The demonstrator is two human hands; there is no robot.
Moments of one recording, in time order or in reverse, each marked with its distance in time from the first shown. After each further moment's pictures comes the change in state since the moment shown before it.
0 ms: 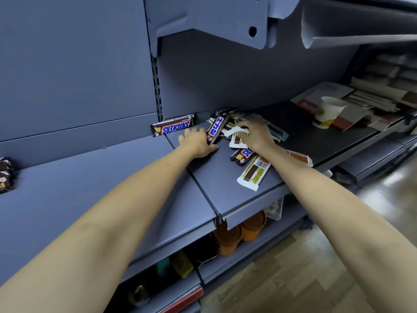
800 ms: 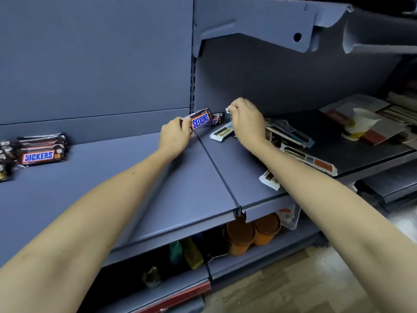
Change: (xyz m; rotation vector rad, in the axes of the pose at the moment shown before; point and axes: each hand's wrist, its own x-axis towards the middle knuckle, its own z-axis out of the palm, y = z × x) left_hand -0.056 -0.083 -0.031 -0.560 0.490 -0.111; right_hand -0.016 -0.106 0.012 0.028 0.335 -0.326
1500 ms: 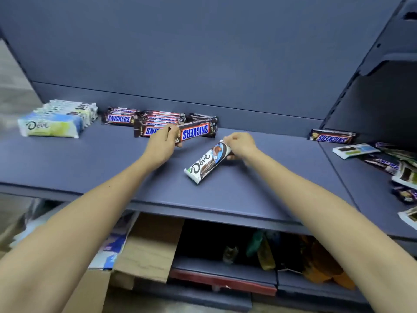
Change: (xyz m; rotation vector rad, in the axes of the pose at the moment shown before) left_hand -0.133 -0.158 -0.271 0.112 0.246 -0.235; right_hand -0.071 -0.275 0.119 0.717 -0.811 0.422
